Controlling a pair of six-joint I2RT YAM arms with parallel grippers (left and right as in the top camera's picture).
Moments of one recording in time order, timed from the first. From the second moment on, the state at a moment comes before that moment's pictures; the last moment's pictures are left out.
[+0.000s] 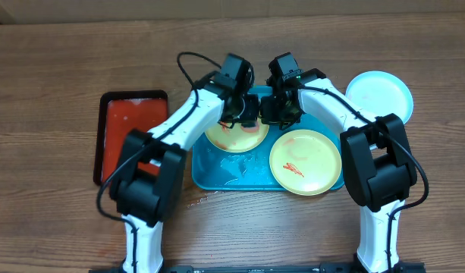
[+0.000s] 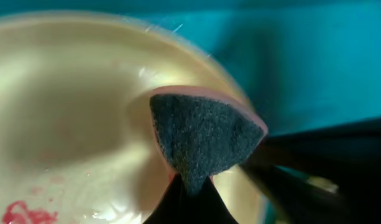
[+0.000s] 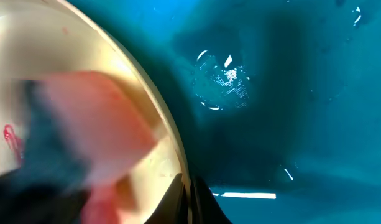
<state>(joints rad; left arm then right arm) -0.45 2.11 1.52 -0.60 0.23 -0.41 0.38 2.16 1.57 -0.77 -0.24 0.39</state>
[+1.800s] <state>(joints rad) -0.34 2.13 1.71 -0.90 -0.14 -0.38 0.40 2.16 1.56 -0.74 -0.25 0.42</state>
